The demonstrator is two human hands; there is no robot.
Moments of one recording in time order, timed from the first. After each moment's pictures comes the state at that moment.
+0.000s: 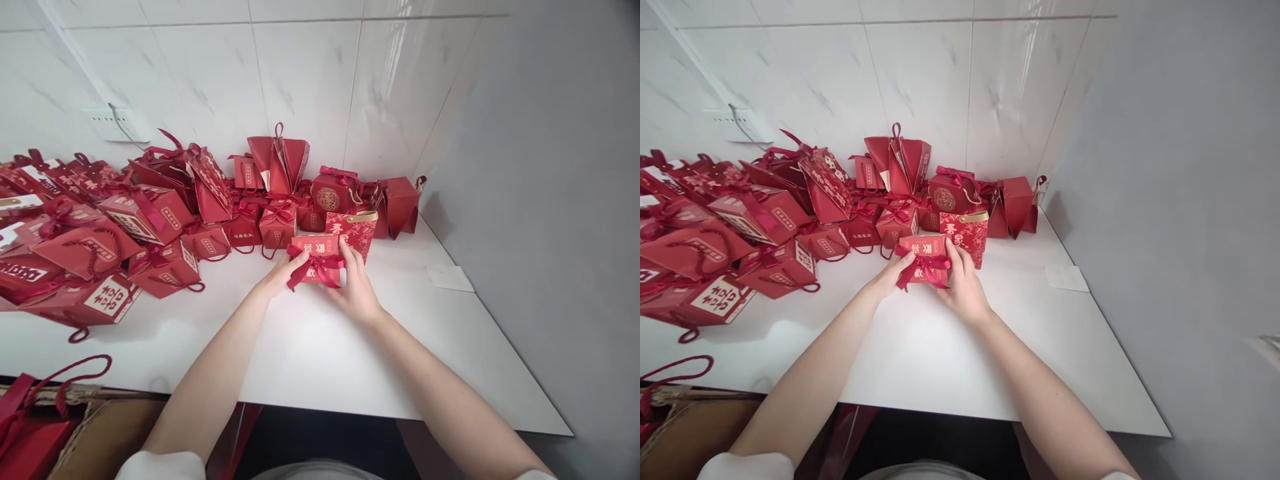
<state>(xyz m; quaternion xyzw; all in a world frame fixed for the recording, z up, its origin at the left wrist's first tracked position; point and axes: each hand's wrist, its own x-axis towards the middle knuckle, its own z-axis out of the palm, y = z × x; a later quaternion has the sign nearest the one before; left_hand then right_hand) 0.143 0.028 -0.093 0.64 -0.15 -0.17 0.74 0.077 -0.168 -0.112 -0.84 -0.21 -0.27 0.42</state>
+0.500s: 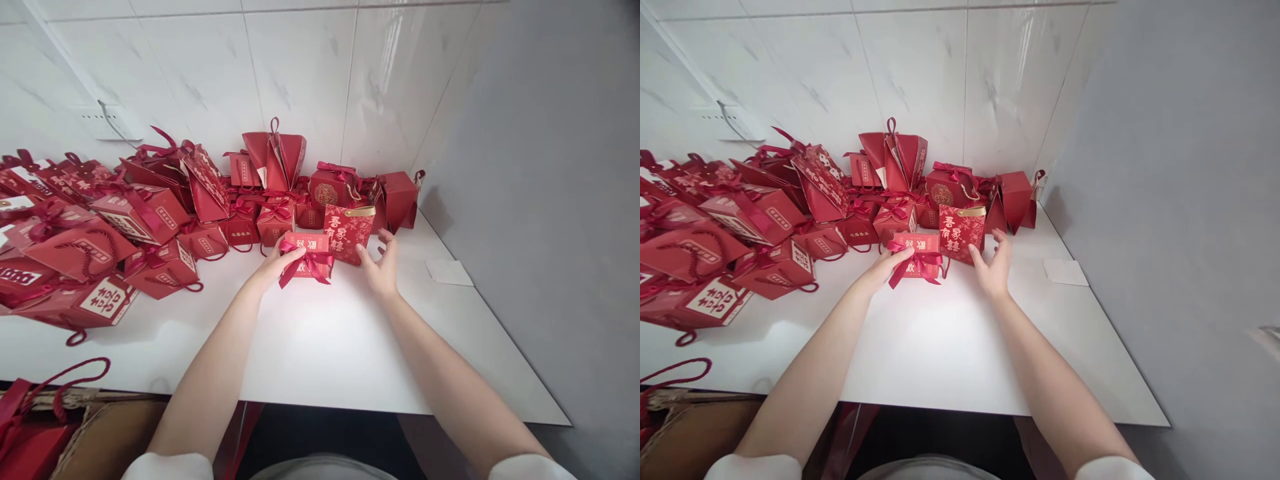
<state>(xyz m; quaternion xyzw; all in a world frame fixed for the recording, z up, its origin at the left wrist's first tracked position) 0.153 0.043 -0.082 0.67 -0.08 -0.14 0.73 0.117 -0.213 -0.134 -0.76 0.04 -0.37 0.53</state>
